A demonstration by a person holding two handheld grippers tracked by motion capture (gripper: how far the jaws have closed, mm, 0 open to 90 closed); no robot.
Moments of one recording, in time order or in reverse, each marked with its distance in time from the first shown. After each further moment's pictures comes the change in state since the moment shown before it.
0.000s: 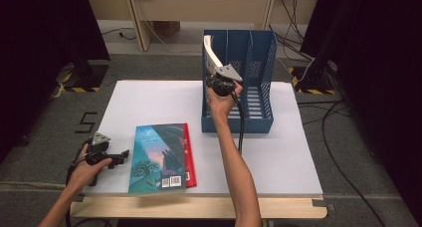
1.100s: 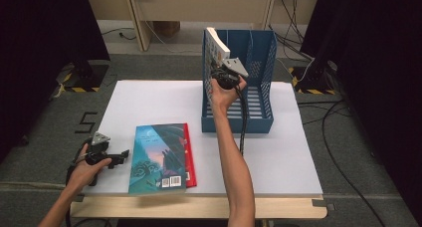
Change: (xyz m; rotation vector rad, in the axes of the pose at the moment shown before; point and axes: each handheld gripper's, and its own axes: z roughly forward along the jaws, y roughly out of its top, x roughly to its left) left arm 0.001 0.000 0.000 0.004 -0.007 -0.005; right arm -0.011 0.020 0.002 -0.092 -0.081 0.100
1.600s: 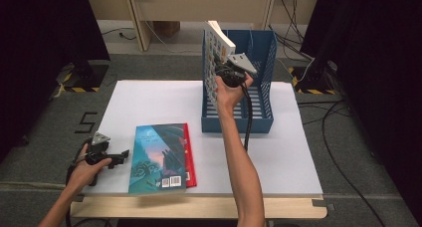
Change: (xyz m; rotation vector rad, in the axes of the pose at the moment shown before) left arm 0.000 0.000 0.000 0.001 0.002 0.001; right arm 0.000 0.031 -0.029 -0.018 0.030 -0.006
